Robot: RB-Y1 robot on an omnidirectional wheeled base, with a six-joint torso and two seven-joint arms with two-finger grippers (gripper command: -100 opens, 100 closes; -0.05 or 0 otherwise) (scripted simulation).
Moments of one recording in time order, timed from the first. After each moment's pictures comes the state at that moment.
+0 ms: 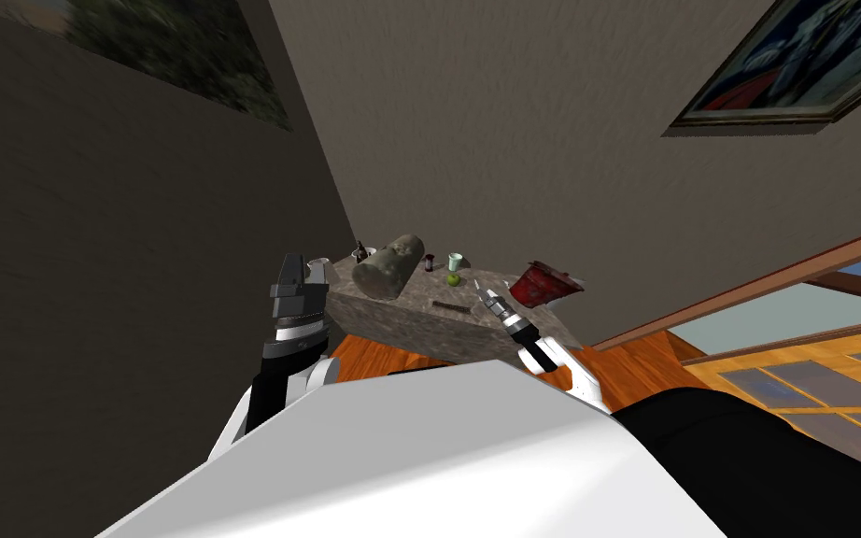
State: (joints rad) left arm 0.49 0.04 0.00 -2.35 -0.05 -0.51 -0.17; right arm 0.49 -0.57 -0.13 -1.92 0.44 -0.42 0.11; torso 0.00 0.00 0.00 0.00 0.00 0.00
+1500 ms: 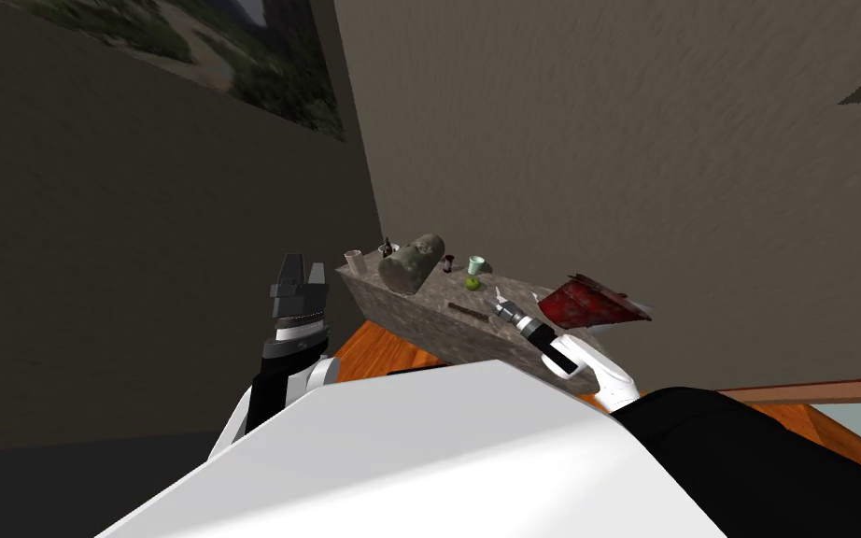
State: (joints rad) left arm 0.49 0.04 0.00 -2.35 -0.05 -0.51 -0.17; right arm 0.56 -0.80 -0.15 -1.85 0.55 -0.38 0.12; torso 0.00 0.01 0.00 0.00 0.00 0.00
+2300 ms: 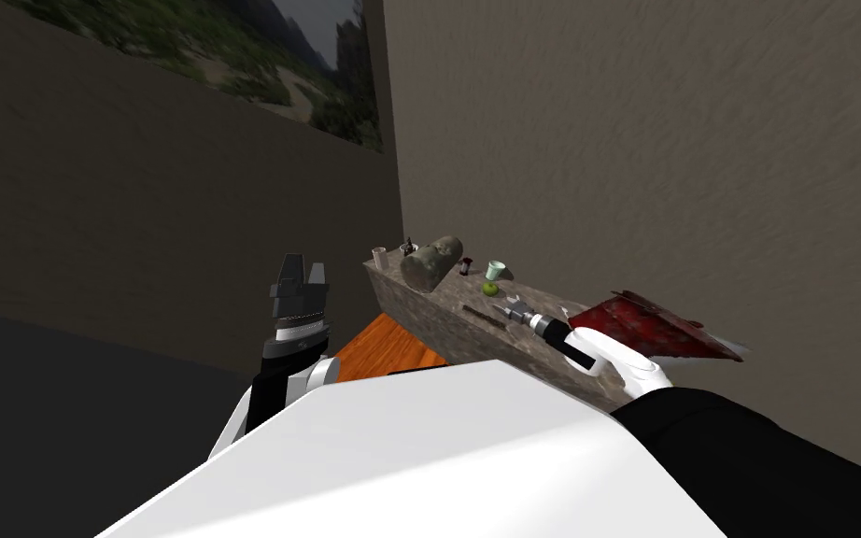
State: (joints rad) left arm 0.49 0.04 0.00 -2.35 -0.05 -0.51 -0.17; right arm 0.60 -1.03 -0.16 -1.79 0.65 -0.33 0.13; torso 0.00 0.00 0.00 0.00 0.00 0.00
